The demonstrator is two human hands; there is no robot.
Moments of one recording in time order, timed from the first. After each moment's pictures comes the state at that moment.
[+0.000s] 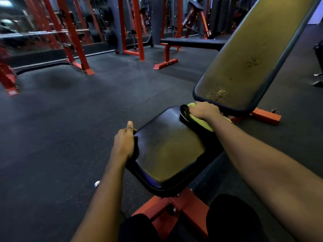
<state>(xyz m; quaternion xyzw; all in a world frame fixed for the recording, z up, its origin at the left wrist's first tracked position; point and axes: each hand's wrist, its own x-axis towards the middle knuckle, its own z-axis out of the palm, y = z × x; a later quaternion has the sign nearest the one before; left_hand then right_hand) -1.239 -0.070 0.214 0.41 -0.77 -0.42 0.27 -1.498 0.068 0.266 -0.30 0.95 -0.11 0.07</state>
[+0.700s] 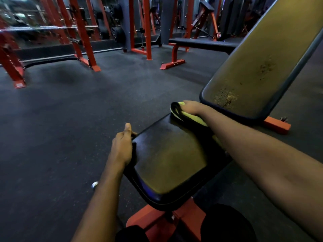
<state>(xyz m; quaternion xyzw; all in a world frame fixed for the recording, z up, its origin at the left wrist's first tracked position) -1.238 -0.070 0.210 0.39 -0.75 -0.43 0.31 -1.529 -0.004 0.263 -0.45 0.88 -0.09 0.15</state>
